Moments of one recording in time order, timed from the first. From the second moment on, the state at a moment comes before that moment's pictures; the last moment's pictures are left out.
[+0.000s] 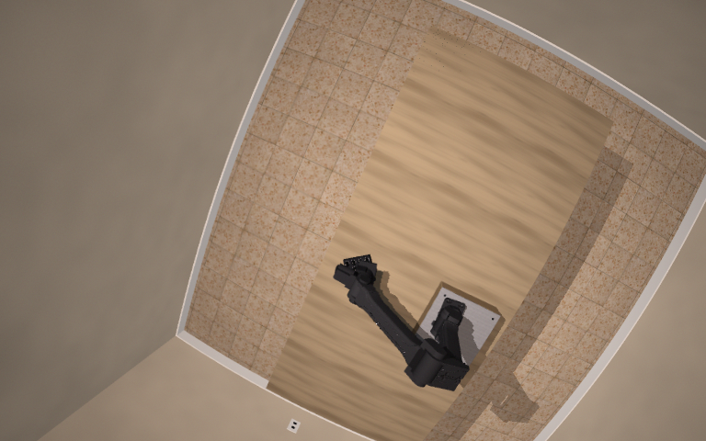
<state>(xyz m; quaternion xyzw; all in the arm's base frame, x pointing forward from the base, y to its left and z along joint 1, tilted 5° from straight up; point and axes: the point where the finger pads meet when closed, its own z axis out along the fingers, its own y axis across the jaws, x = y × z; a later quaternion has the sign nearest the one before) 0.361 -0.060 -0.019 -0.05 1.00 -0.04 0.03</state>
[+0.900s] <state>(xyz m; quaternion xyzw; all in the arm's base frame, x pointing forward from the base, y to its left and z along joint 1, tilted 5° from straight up) 0.361 -0.061 -0.019 -0.22 0.97 -0.05 0.02</state>
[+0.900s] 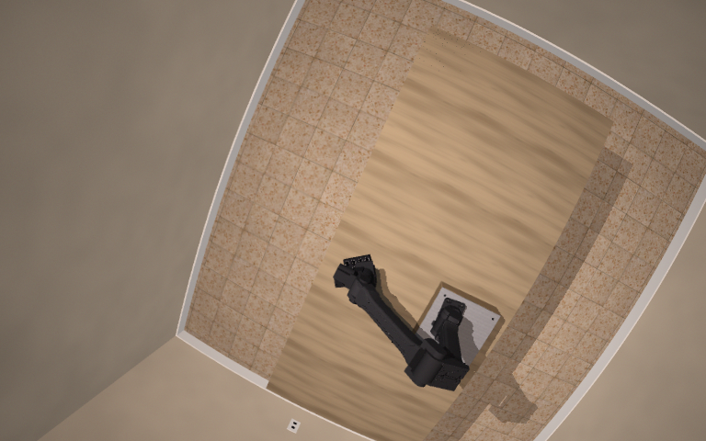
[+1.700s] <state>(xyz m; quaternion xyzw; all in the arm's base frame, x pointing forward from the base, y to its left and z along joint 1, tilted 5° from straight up) 0.361 -0.058 -0.020 -0.24 0.97 -0.04 0.02</state>
